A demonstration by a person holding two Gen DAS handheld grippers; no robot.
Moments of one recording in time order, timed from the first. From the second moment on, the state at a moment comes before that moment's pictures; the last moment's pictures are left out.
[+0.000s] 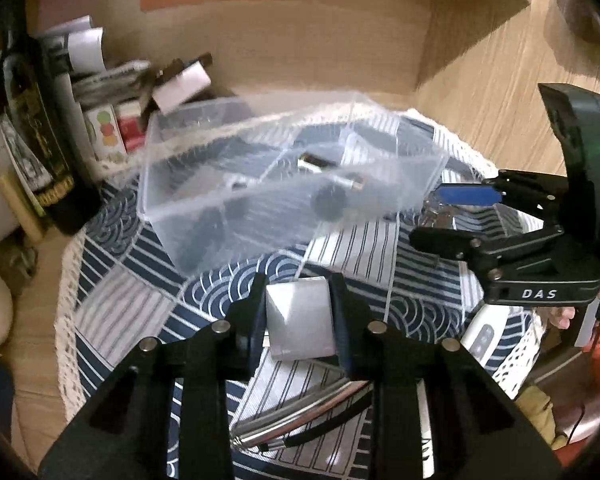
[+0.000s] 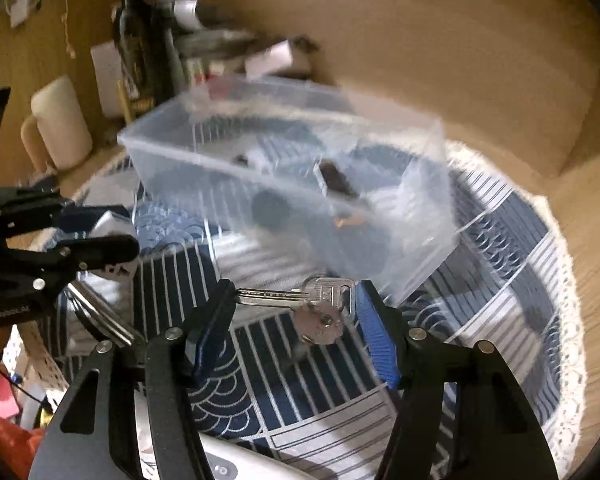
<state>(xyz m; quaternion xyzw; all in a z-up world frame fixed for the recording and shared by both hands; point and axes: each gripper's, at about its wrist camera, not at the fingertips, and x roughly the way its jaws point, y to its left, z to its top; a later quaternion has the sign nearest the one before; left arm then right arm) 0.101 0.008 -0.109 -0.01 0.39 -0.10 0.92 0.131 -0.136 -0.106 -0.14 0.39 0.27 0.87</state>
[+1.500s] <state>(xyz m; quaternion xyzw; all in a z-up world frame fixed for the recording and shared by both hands) 0.212 0.024 -0.104 -0.02 0.41 -0.09 0.91 0.232 -0.107 -0.099 -0.11 0.40 0.26 0.87</state>
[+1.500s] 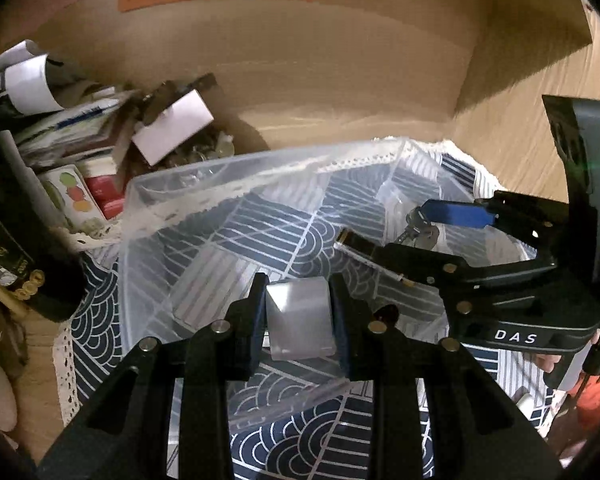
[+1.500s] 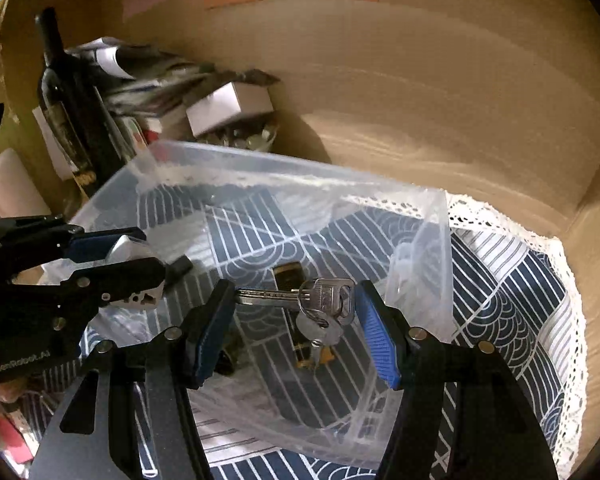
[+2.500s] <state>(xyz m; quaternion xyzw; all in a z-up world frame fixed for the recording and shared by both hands) 0.117 0.025 -0.036 0.00 0.33 -0.07 0.94 0.152 -0.143 -0.036 -0.11 0.33 0.26 0.90</state>
